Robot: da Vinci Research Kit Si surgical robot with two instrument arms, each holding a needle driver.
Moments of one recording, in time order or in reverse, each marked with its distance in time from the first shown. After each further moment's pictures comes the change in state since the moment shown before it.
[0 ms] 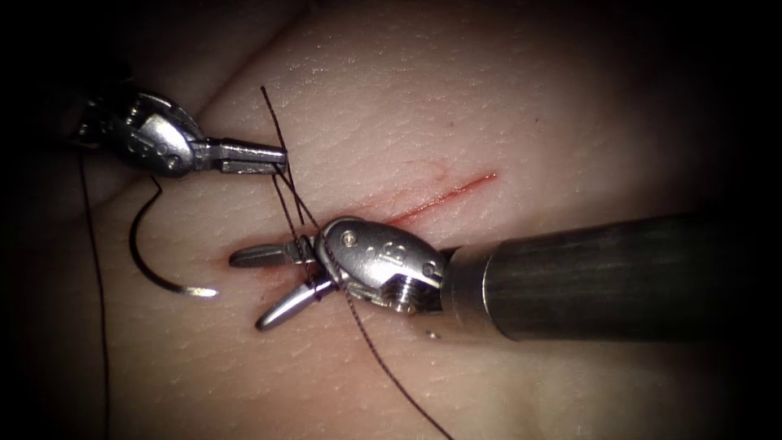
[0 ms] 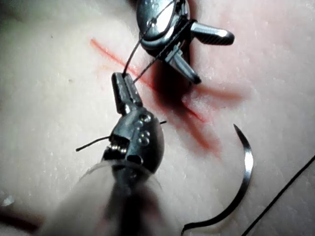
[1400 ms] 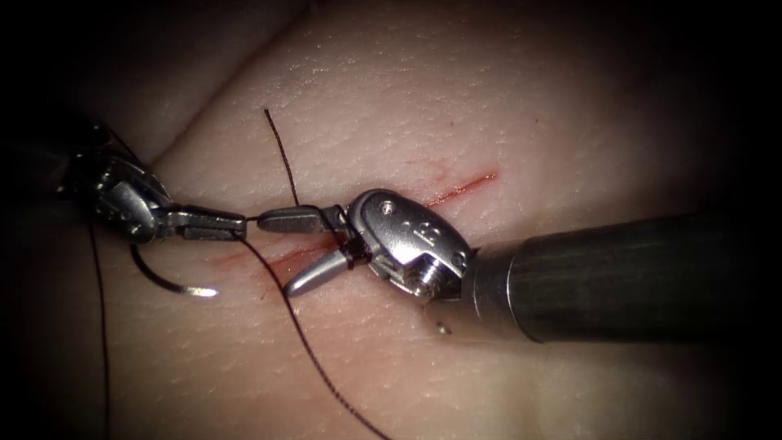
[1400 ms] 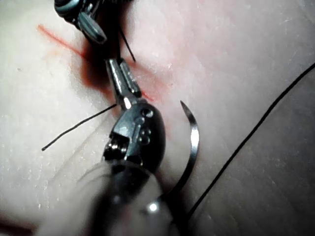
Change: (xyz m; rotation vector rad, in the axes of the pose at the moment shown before) right arm 0.002 0.001 -0.004 -0.022 0.124 0.019; left arm 0.001 0.008 -0.002 0.031 0.137 -0.032
